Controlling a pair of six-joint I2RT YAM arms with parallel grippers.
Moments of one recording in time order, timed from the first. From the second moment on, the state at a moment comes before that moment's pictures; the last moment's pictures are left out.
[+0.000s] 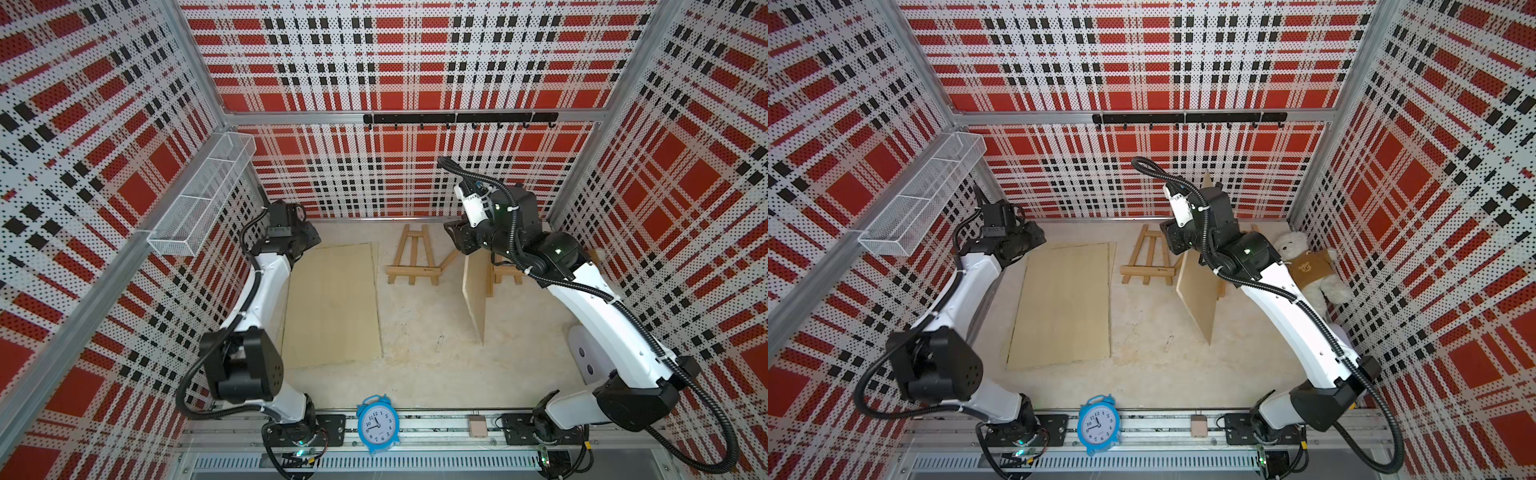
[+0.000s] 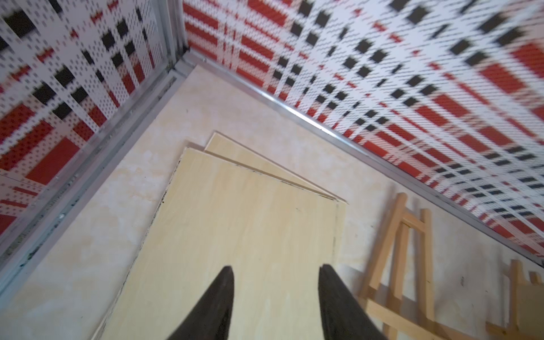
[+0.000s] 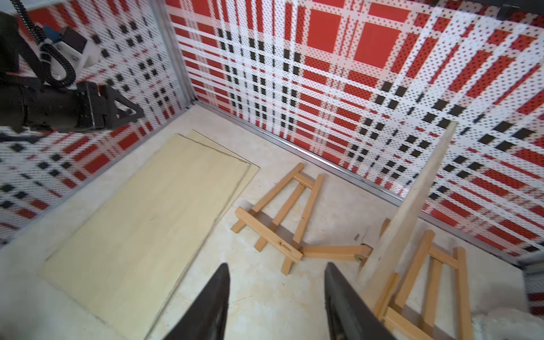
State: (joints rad) left arm 0.02 1.46 1.38 -0.54 -0.03 -0.44; right arm 0.63 1.43 1.79 -0.77 0.05 -0.03
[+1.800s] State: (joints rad) left arm -0.77 0.79 1.58 -0.65 -0.63 -0.62; right arm 1.28 2.28 1.95 -0.70 -0.13 -0.49
